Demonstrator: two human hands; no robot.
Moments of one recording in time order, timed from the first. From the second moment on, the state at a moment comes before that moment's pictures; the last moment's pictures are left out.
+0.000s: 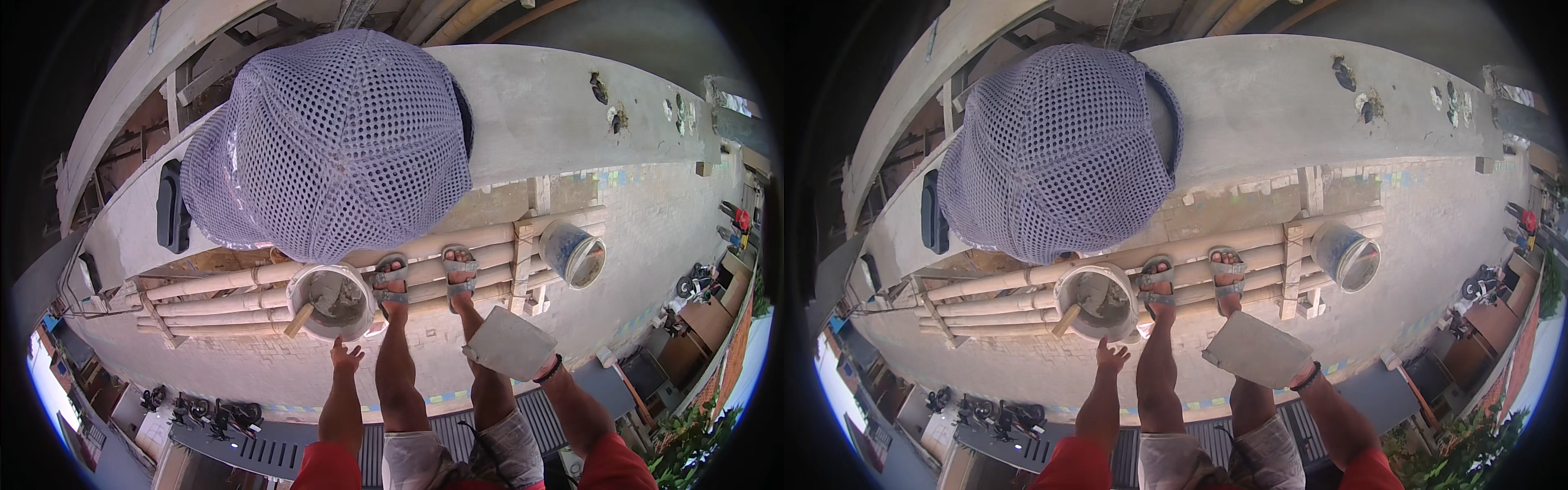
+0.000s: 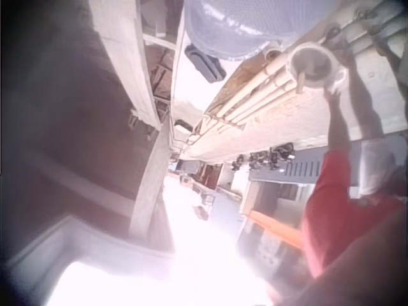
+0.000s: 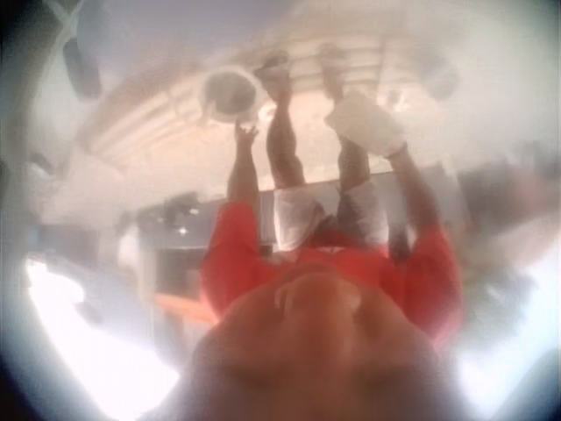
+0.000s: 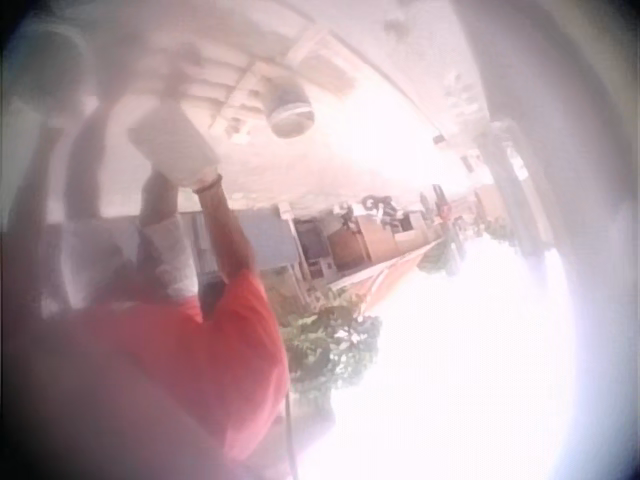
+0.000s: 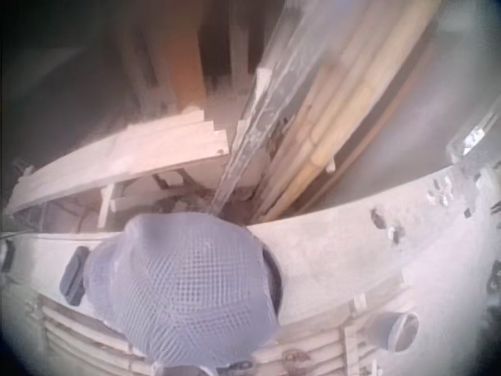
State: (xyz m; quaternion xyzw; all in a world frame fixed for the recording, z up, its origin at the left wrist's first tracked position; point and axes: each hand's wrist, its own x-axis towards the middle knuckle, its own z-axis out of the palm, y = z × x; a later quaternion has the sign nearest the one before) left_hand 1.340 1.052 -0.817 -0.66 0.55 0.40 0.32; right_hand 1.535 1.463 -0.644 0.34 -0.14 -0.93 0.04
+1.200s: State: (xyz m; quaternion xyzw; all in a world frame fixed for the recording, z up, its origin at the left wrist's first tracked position) left_hand 1.194 1.605 -0.585 0.26 0.91 0.29 -0.14; right_hand 1.610 1.659 -0.527 0.35 0.06 -0.83 -0.42
